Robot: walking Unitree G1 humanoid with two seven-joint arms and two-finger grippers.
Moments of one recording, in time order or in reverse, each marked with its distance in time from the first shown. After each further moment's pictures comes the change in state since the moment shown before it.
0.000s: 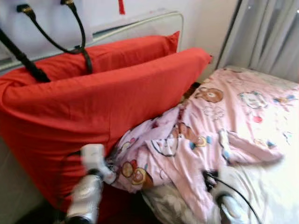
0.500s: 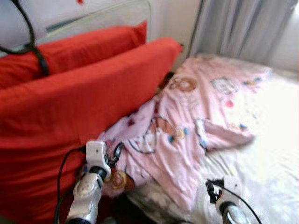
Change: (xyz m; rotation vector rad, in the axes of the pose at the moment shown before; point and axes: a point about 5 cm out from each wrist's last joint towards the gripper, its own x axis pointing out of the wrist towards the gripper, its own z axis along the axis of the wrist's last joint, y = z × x) left arm -0.013 0.011 0.000 0.025 0.004 0.018; right arm -0.006 -0.001 -0.021 0.006 0.134 -0.020
